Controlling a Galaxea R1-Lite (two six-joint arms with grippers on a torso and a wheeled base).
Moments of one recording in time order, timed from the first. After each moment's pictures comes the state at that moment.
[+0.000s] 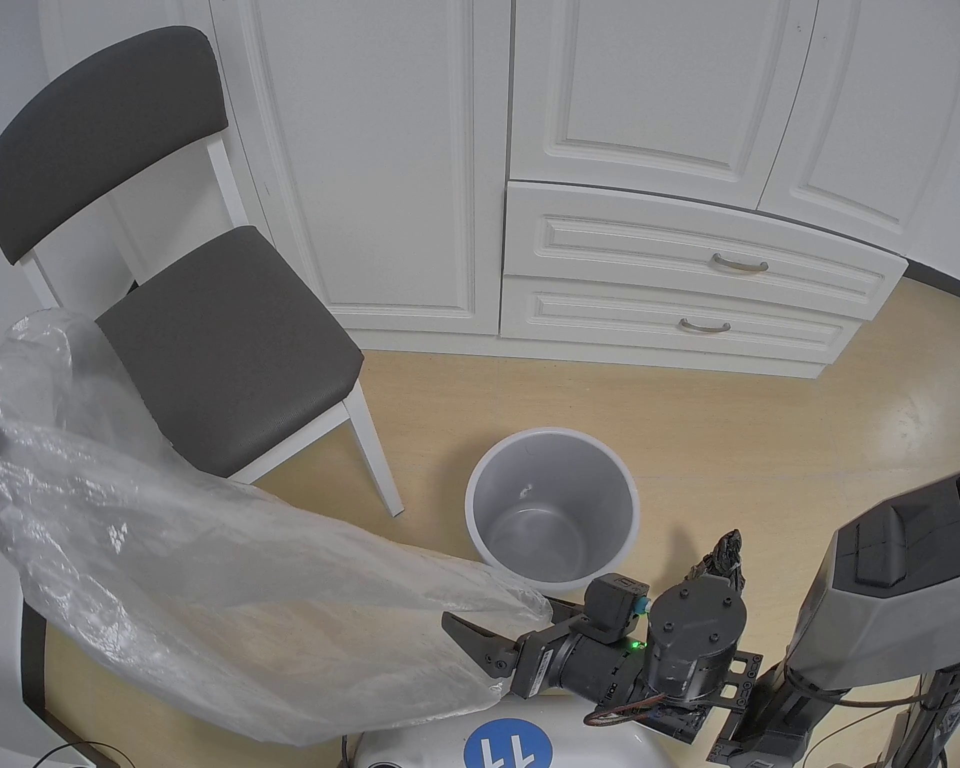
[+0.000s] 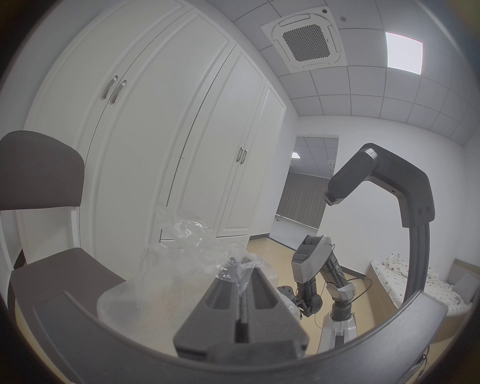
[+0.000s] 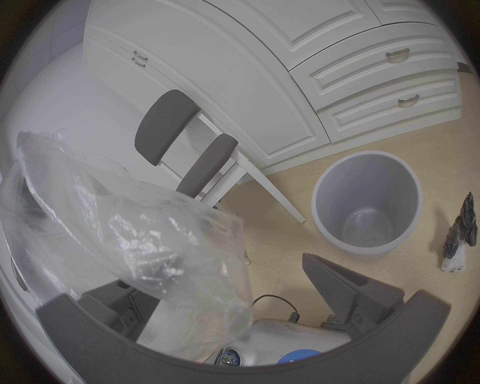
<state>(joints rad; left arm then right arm) -0.26 0.68 -0.52 -0.51 -0.71 -0.15 0.94 2.13 -0.42 -1.55 -0.12 0.55</state>
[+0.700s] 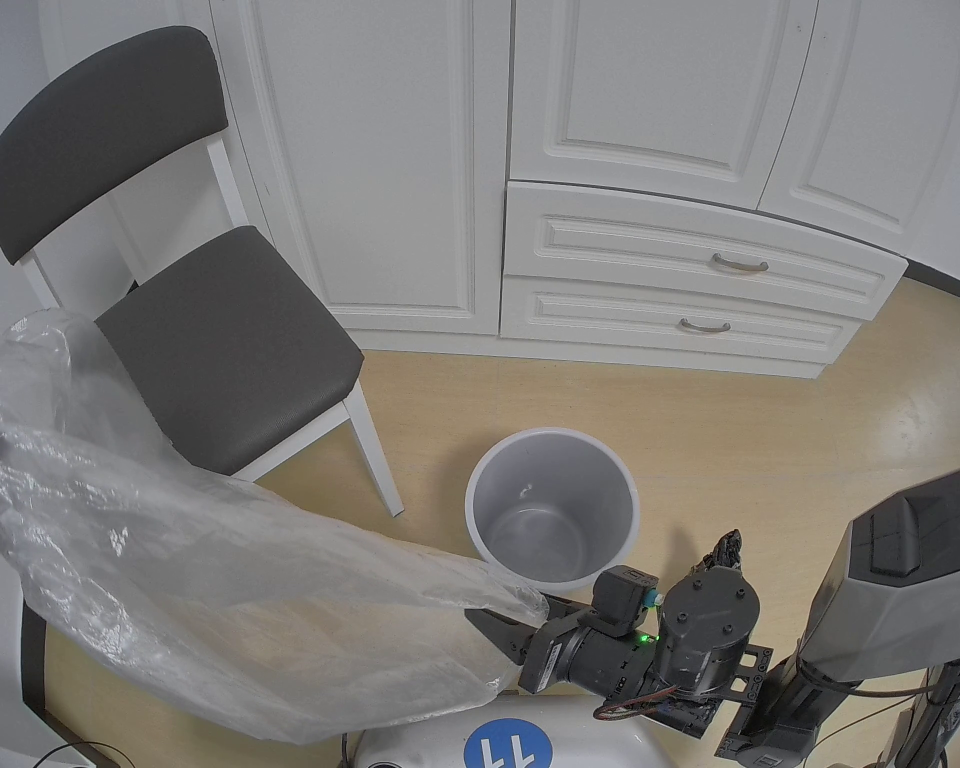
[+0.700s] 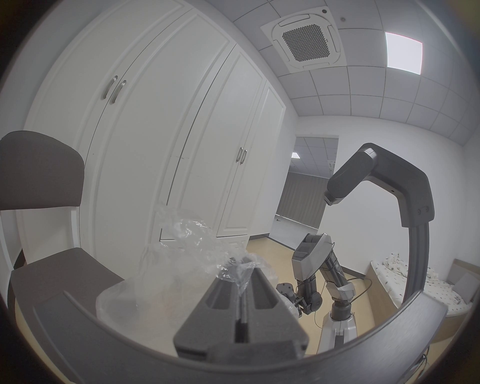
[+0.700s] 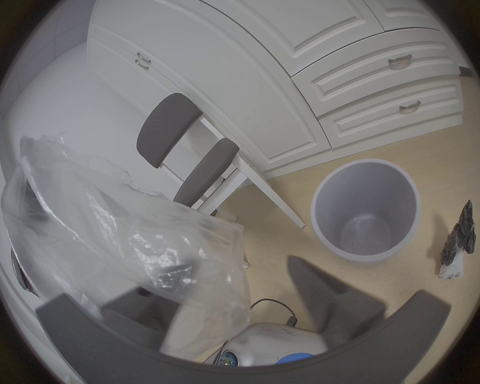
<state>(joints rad) -0.26 0.68 -0.52 -0.51 -0.71 -0.15 0.93 2.10 -0.41 -1.55 -0.11 0.53</state>
